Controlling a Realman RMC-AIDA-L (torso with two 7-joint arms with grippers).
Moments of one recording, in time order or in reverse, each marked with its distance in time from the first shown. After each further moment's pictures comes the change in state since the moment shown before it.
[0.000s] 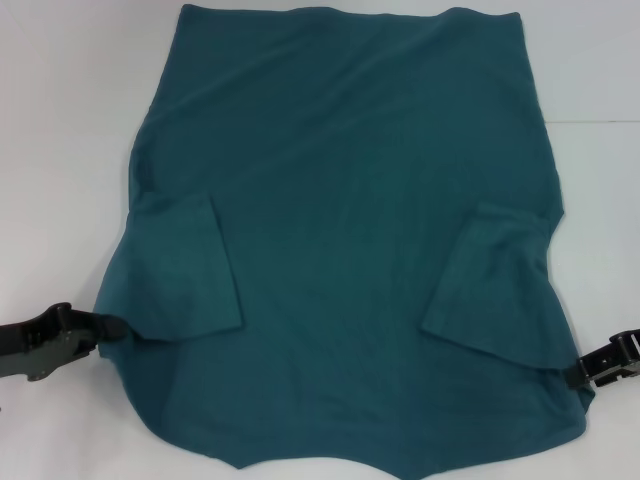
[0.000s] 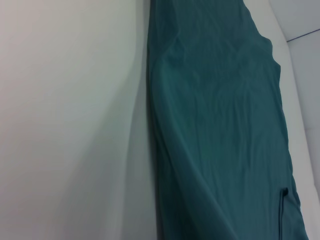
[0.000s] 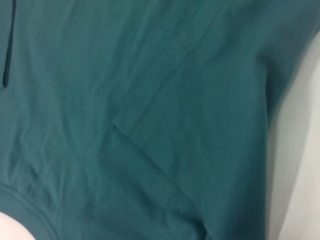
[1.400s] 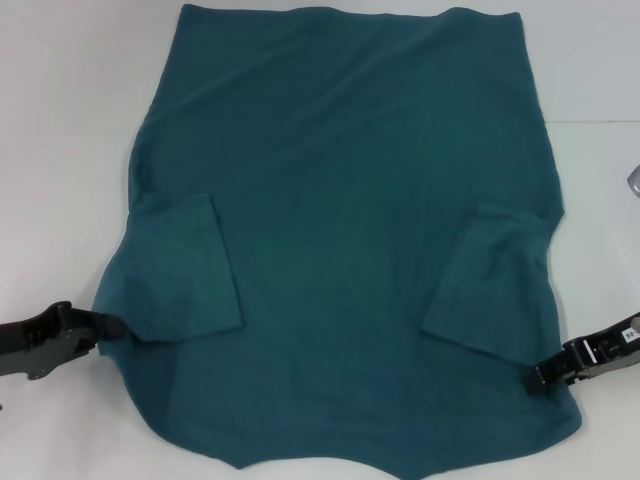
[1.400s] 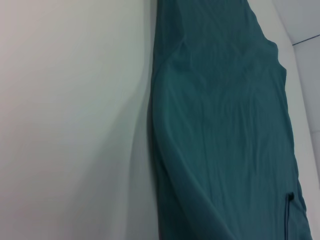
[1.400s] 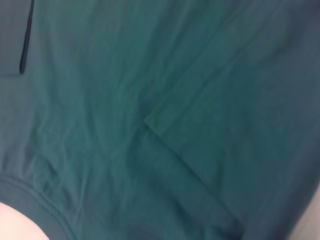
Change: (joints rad) left arm -0.006 0.004 0.000 -0.017 0.003 -0.025 0.000; right arm 0.051 0.067 -0.002 0.012 -0.053 0.033 -0.008
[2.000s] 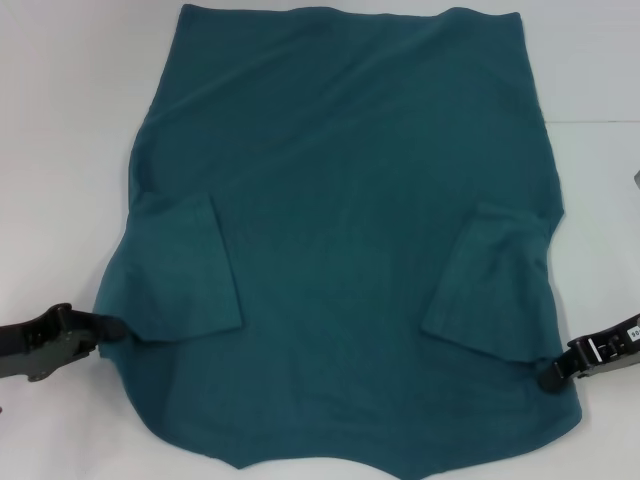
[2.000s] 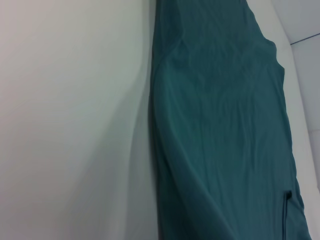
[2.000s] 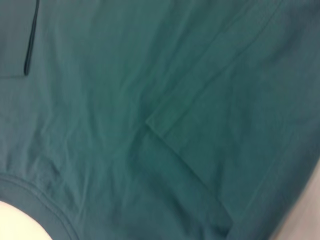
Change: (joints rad) left arm 0.004 0.000 0.000 0.000 -0.003 0.009 0.005; right arm -0.009 -0.005 0.004 -0.011 0.011 -0.012 -0.009
